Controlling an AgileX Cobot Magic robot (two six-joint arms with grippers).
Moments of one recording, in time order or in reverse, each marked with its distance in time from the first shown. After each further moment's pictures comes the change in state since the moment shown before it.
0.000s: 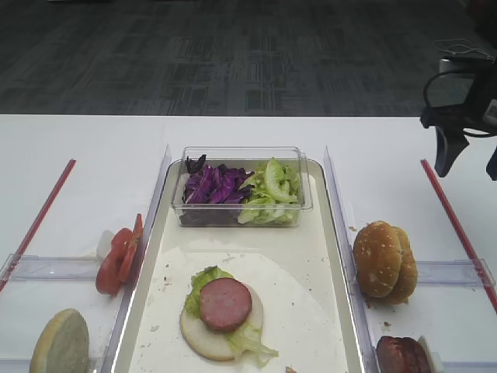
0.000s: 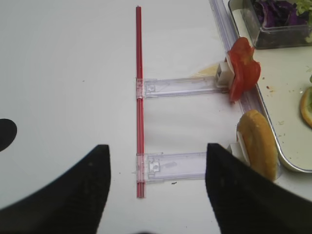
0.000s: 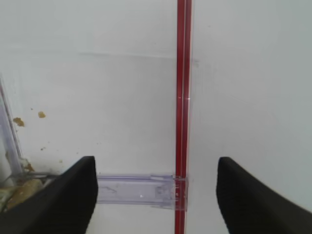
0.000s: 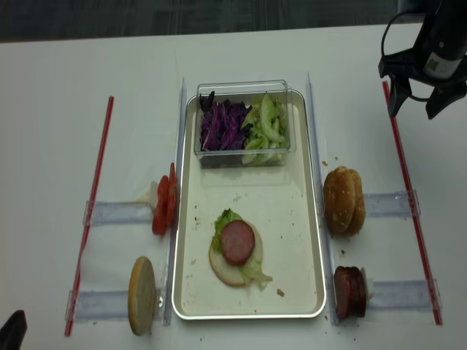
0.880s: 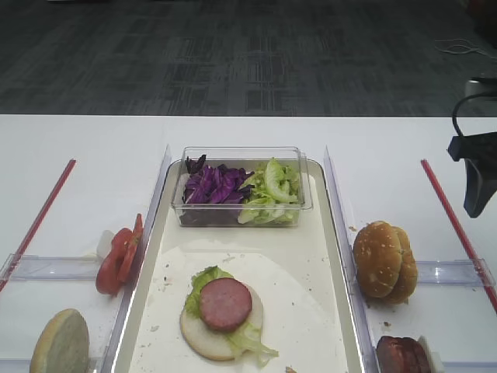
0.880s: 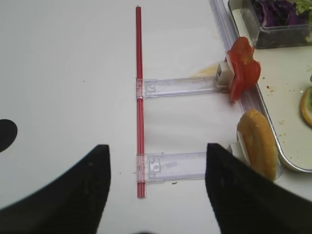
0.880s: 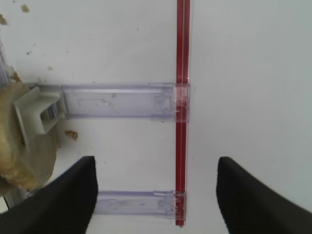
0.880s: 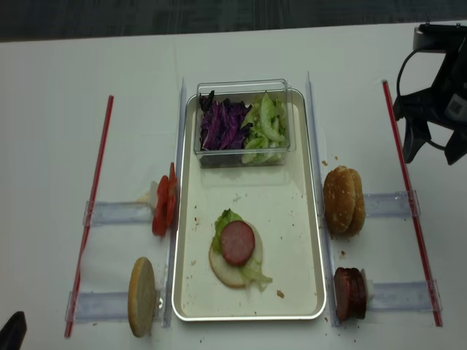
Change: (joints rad) left arm 0.000 0.000 0.000 0.000 0.000 0.003; right arm 0.000 -0.256 0.325 -0.004 0.001 0.005
